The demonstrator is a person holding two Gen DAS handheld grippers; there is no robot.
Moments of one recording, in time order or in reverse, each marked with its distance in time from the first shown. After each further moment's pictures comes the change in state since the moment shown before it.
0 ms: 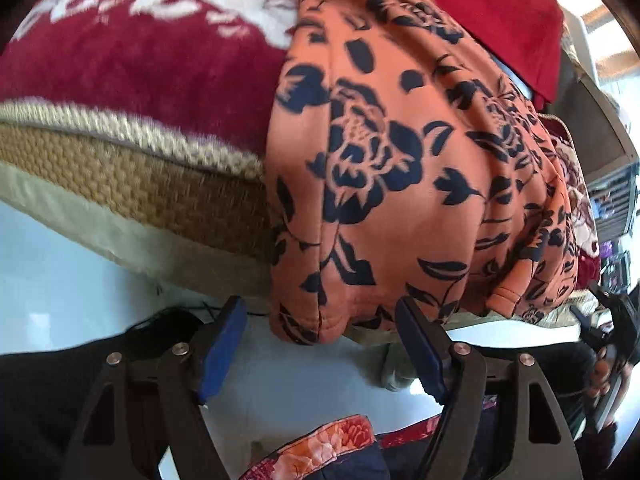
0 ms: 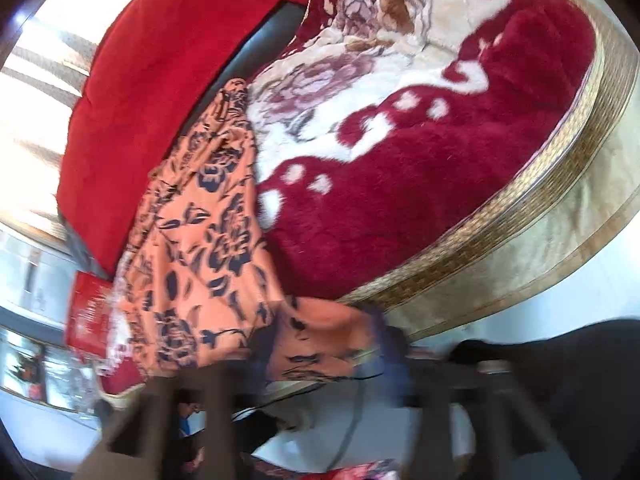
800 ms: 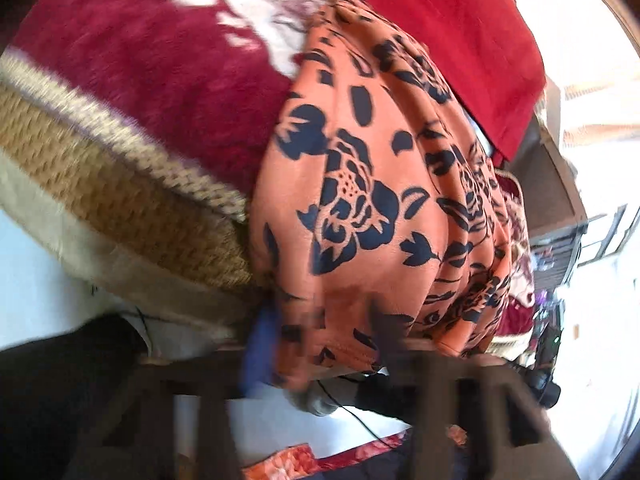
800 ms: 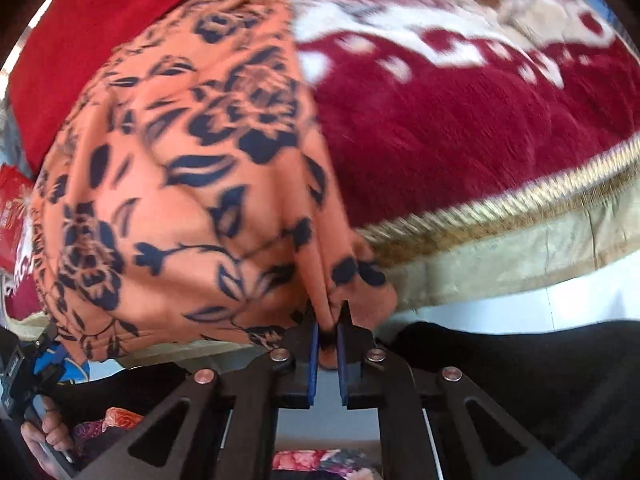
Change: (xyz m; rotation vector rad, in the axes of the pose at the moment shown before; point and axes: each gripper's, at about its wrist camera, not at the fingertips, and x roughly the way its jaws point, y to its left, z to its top) left arm 0.002 0.027 0.020 -0.105 -0.075 -0.257; right arm 0.079 0.056 -0.043 -0.257 0.183 -0.350
